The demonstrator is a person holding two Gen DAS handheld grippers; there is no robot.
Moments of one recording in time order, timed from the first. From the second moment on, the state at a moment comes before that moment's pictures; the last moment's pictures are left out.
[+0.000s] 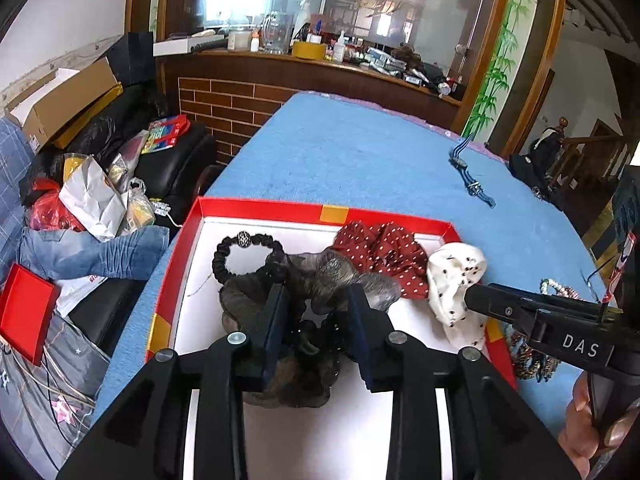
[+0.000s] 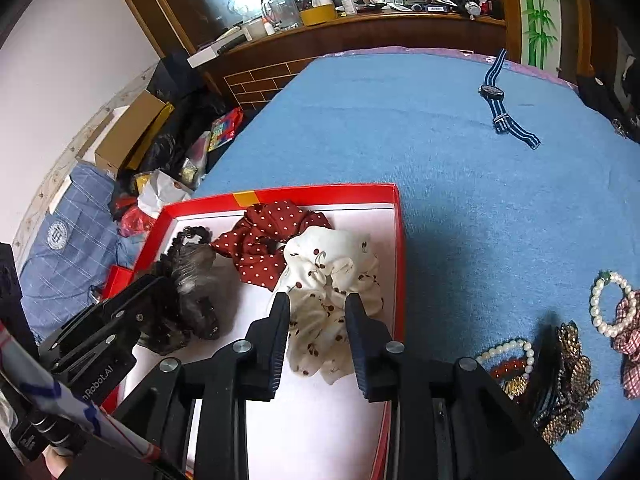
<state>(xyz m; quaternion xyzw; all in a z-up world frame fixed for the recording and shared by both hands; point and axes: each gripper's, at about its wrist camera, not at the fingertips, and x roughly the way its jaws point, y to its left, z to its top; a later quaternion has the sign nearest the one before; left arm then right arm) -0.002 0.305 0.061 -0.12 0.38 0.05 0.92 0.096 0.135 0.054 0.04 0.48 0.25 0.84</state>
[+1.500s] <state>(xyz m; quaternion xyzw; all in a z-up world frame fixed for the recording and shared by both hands) 0.034 0.035 0.045 0.02 0.46 -0.13 0.88 0.033 -0.180 0.057 0.25 0.42 0.10 0.87</state>
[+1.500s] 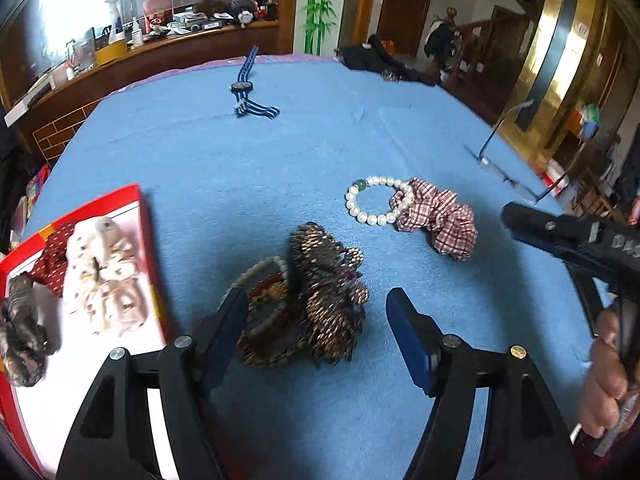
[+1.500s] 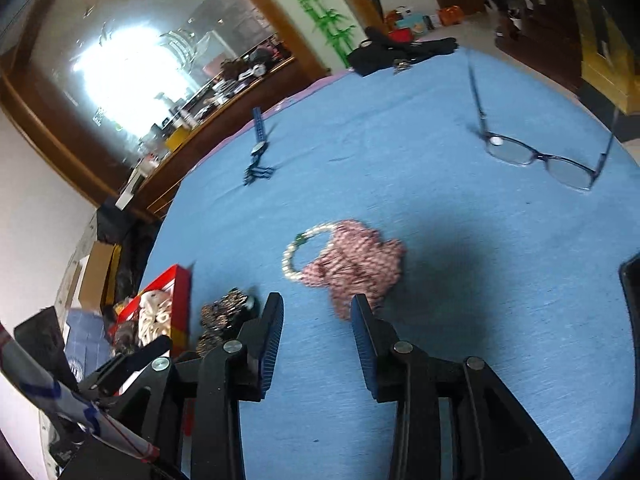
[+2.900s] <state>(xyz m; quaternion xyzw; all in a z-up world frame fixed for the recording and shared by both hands) 0.002 0.013 0.062 0.02 0.40 -0.17 0.90 0.012 -0.187 0.059 0.21 0.39 0.05 0.89</state>
